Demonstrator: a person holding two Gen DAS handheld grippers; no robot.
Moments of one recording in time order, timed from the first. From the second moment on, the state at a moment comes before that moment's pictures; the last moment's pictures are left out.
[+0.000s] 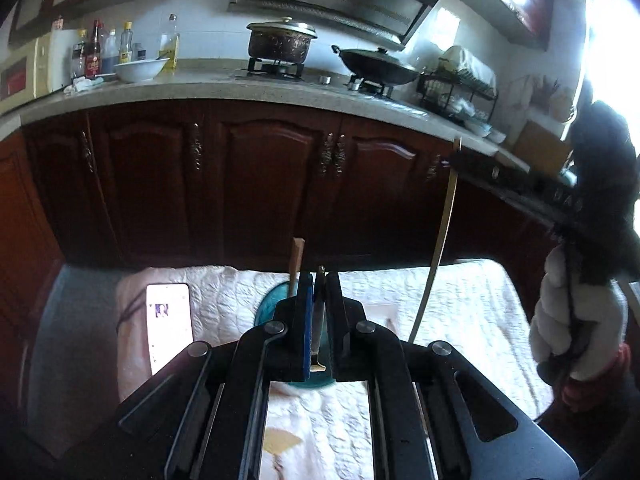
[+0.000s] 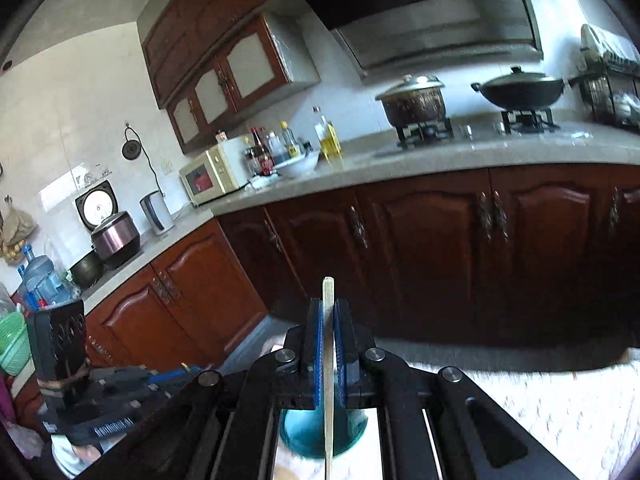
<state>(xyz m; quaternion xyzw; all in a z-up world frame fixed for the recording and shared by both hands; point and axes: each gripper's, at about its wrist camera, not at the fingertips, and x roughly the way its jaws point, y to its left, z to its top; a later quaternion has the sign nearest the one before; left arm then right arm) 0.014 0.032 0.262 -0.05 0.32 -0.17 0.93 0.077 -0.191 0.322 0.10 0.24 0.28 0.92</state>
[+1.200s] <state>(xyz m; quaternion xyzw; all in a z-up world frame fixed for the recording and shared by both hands) 0.073 0.017 0.149 -0.05 0.42 -0.11 0.90 0.154 -0.151 0.205 0.11 0.34 0.27 0.89</state>
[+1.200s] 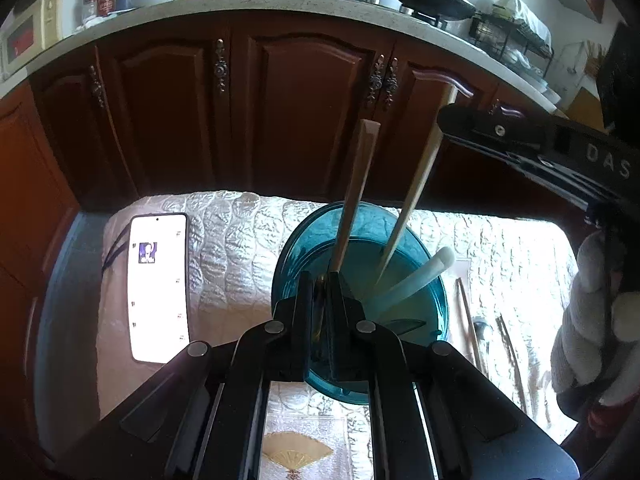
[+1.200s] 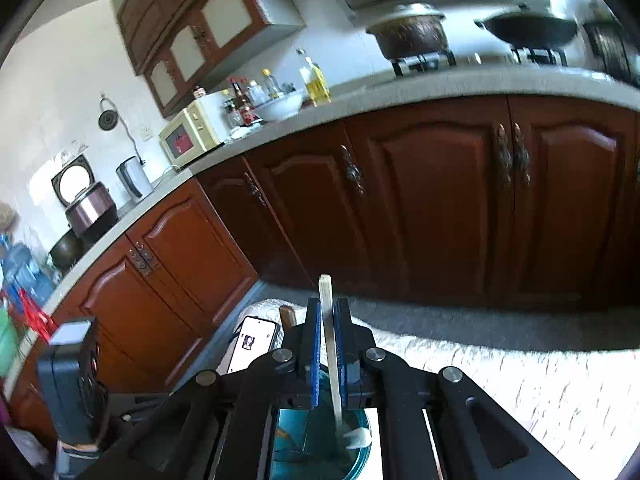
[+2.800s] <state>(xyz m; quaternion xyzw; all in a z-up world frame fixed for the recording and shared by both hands) -0.050 -0.059 0.191 -0.03 0.36 -0.09 0.93 -0.032 -0.280 0.214 0.06 0.34 0.14 0.93</state>
